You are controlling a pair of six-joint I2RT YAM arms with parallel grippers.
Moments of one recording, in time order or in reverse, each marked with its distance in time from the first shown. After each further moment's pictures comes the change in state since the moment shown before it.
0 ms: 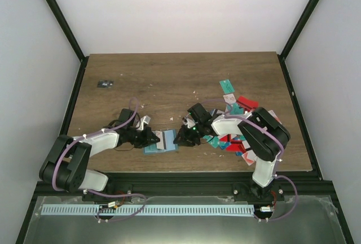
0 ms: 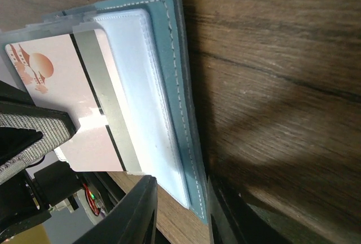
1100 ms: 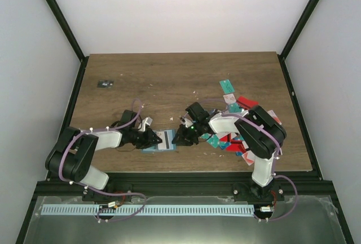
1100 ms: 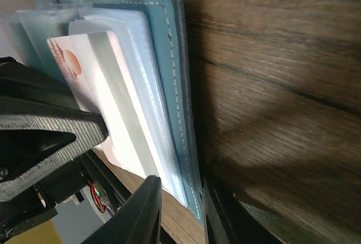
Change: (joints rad) left arm -0.003 0.100 -0.031 0.155 0.047 -0.006; right arm 0.003 0.045 0.050 -0.031 -0.029 0.000
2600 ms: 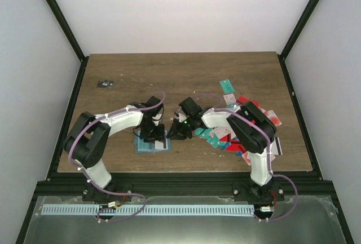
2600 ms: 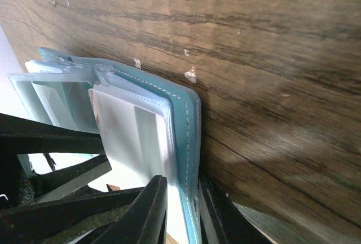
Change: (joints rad) left arm -0.205 0.193 0.504 -0.762 -0.436 0.140; right arm 0.015 0.113 0.161 -0.018 0.023 0.003
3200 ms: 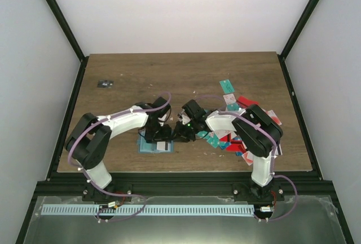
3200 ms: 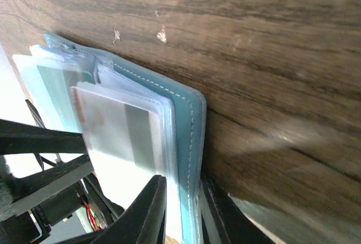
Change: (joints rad) left arm -0.093 0.028 0.078 -0.066 -0.065 -0.090; right arm 0.000 -0.069 -0.082 0.017 0.033 -0.005
